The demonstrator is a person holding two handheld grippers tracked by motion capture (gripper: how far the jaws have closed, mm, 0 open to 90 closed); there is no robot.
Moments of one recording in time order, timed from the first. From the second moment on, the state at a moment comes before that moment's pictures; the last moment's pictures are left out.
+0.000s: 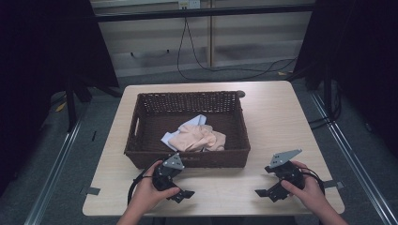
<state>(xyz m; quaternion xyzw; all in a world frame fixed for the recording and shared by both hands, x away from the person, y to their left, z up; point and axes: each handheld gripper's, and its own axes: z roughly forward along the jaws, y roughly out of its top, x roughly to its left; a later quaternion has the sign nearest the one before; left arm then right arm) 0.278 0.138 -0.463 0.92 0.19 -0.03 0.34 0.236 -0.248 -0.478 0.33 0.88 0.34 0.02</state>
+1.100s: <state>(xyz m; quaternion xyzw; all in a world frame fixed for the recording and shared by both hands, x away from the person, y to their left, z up) 0.297 0.131 -0.377 0.93 0.18 -0.07 0.31 0.236 -0.250 -0.477 0.33 0.88 0.34 0.02</state>
